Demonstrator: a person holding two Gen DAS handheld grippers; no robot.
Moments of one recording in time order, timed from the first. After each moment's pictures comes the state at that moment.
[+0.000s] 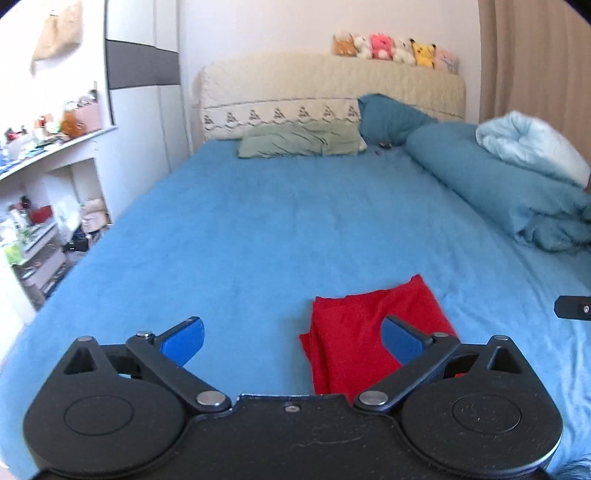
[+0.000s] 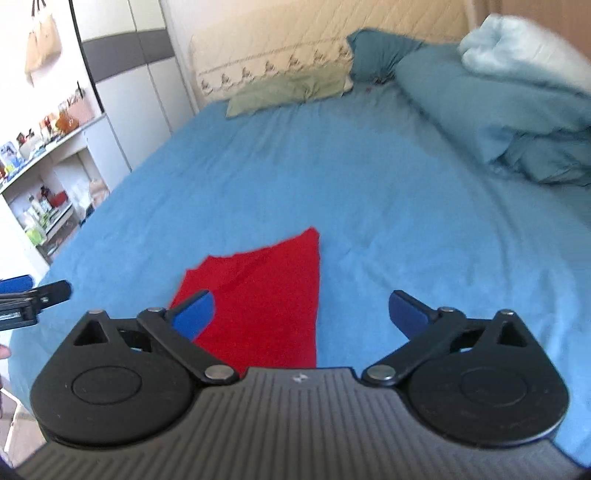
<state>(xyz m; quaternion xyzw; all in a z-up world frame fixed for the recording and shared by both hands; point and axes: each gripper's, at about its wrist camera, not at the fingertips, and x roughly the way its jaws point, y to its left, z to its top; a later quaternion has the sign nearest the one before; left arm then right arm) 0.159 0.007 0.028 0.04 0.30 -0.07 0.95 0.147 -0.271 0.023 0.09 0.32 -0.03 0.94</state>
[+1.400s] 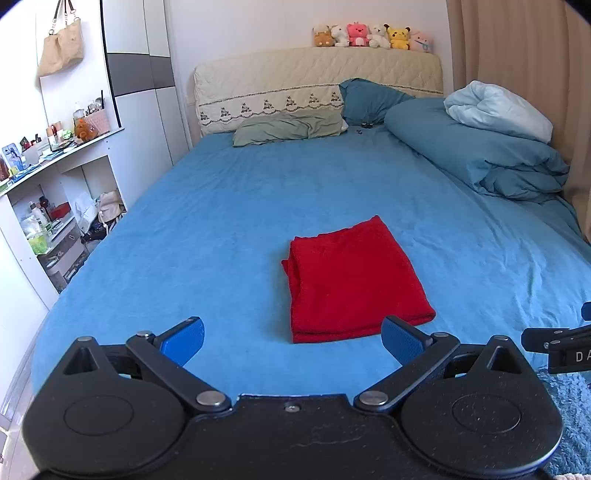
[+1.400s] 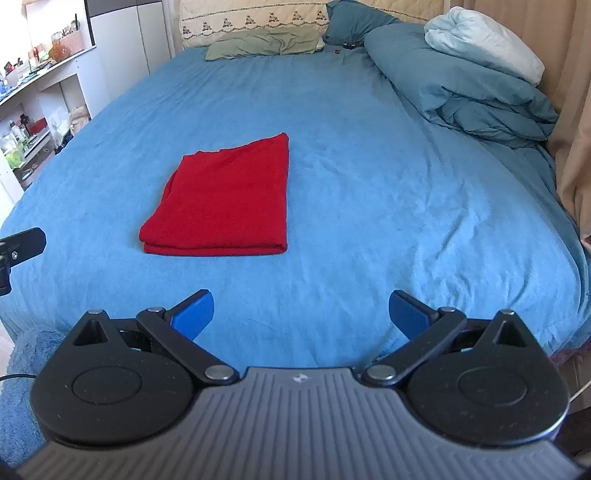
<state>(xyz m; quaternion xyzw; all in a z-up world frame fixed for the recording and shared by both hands) 0.004 -0.016 0.021 0.08 0.31 -0.07 0.95 -0.020 -0.218 0.007 0.03 0.40 -0.08 0.91</state>
